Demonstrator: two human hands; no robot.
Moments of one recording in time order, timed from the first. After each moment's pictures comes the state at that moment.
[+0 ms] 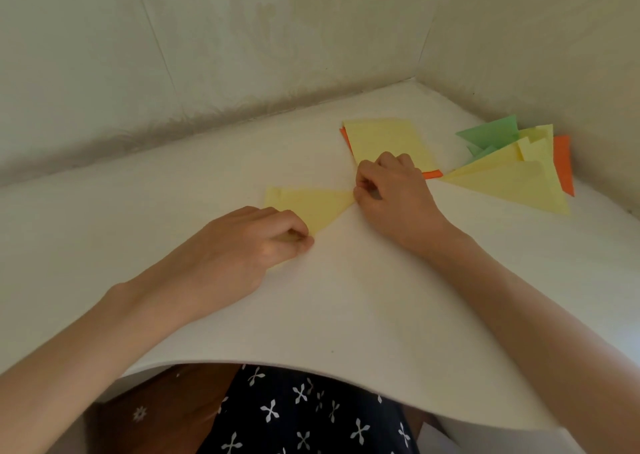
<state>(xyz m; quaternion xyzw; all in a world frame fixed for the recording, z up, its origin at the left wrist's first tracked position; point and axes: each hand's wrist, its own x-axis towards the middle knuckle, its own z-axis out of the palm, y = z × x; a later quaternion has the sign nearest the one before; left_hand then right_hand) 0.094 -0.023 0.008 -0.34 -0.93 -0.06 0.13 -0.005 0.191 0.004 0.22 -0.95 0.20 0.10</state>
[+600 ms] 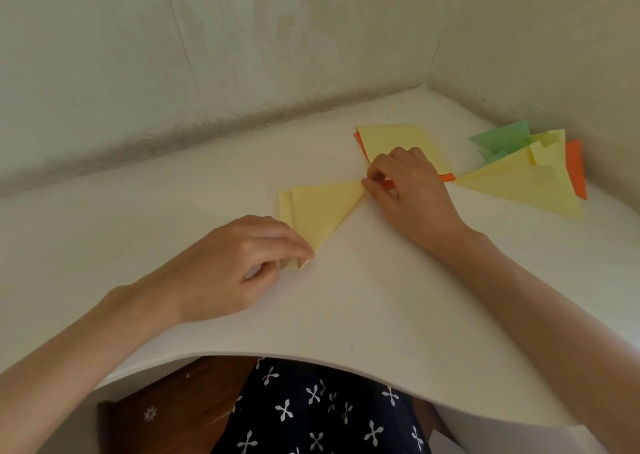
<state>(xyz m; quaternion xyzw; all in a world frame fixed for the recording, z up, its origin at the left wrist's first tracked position) 0.114 -0.043 0.013 -0.32 -0.91 -0.24 0.07 -0.008 0.192 0.004 0.30 -0.90 0.23 0.21</state>
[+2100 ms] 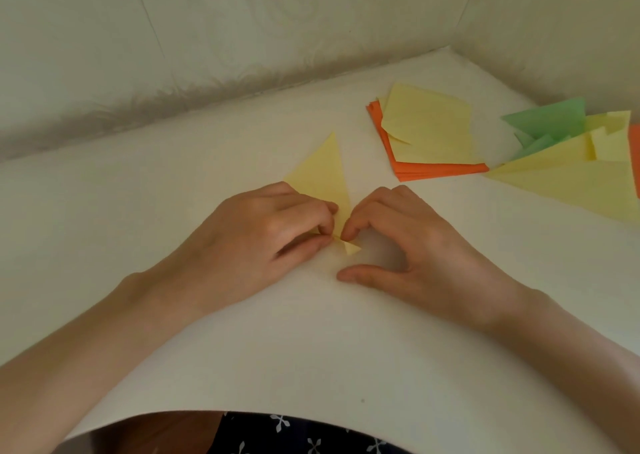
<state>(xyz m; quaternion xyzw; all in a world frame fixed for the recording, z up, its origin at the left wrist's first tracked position) 0.067 -0.024 0.003 -0.31 -0.91 -0.23 0.15 0.036 0.191 0.007 0.44 -0.85 0.28 0.03</state>
